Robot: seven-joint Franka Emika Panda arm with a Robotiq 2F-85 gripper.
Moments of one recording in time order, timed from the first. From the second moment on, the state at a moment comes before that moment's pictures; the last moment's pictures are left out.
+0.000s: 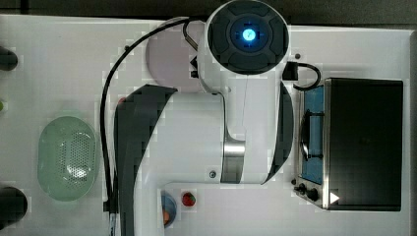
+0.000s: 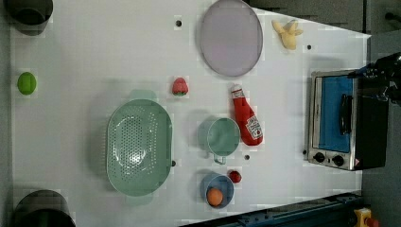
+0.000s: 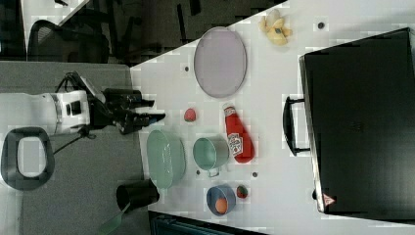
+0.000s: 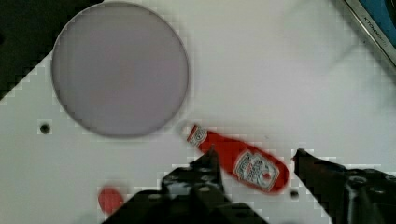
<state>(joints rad) -0.03 0.02 0.01 -1.79 0.02 0.21 -0.06</state>
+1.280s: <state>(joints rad) -0.12 -0.11 0.16 -2.13 0.04 0.27 -0.40</state>
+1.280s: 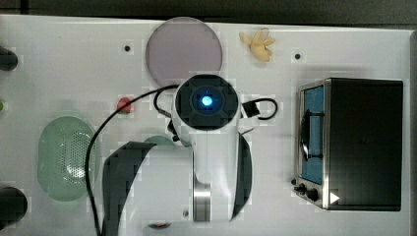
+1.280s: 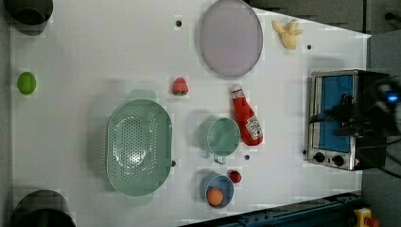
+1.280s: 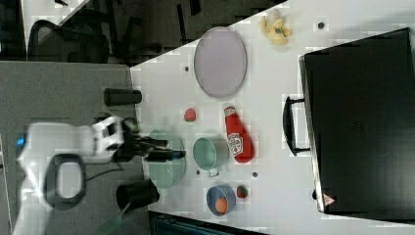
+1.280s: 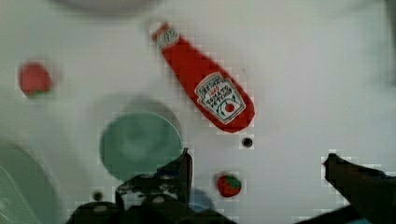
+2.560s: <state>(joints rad) -0.12 0.19 0.17 -2.45 0.03 0.96 -0.90</state>
